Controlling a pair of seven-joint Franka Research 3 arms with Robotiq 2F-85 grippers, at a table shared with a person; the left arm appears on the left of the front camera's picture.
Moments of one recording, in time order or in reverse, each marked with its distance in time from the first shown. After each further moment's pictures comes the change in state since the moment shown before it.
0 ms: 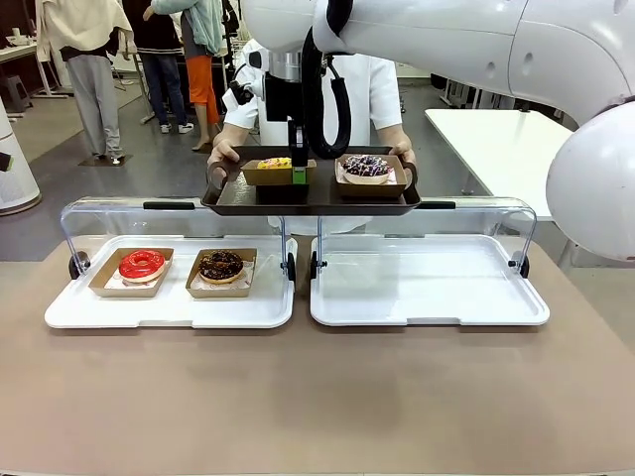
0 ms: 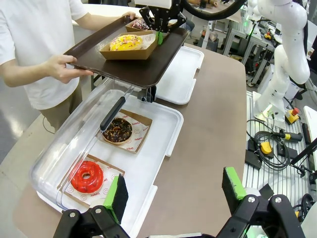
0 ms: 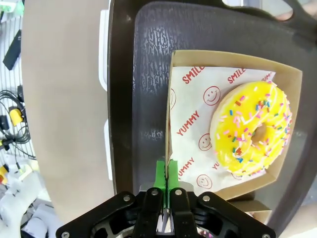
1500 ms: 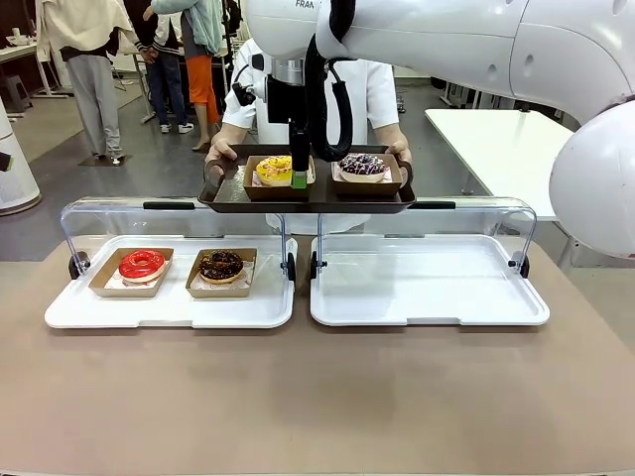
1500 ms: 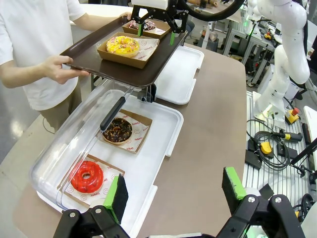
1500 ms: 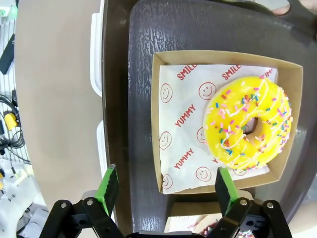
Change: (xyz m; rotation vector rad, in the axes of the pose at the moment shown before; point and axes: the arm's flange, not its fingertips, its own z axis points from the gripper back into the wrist) left arm 0.000 0.000 0.000 0.000 0.000 0.000; right arm -0.003 -0.006 -0.003 -0.025 -0.019 -0.006
